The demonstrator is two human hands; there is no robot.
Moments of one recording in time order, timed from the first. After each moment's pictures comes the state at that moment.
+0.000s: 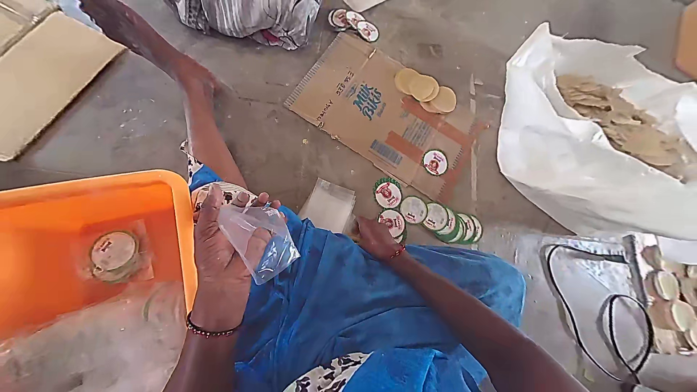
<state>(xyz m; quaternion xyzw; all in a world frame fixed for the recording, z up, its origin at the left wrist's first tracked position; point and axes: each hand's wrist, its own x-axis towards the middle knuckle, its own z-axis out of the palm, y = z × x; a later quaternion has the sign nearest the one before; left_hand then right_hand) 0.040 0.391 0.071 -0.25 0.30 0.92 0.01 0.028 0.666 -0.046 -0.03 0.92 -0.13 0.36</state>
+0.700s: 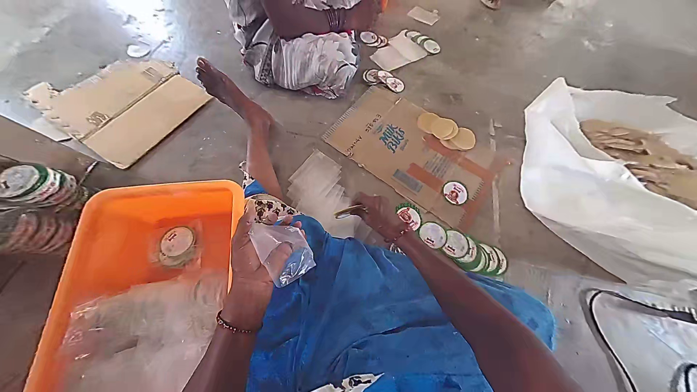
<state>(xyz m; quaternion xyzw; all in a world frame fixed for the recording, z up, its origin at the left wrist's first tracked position) 0.063 0.374 0.075 -0.28 0.24 0.93 0.00 -0.043 0.635 0.000 -0.26 0.92 -0.29 0.06</state>
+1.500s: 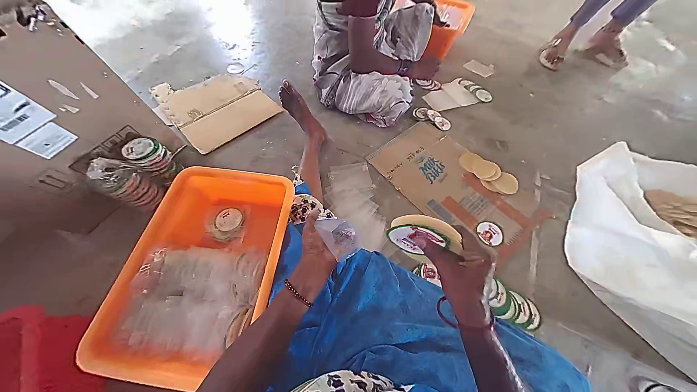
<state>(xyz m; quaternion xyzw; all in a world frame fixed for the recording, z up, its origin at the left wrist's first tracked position) 0.053 0.414 0.078 -0.39 0.24 0.89 0.02 0.063 0.637 0.112 -0.14 0.80 -0.55 -0.18</state>
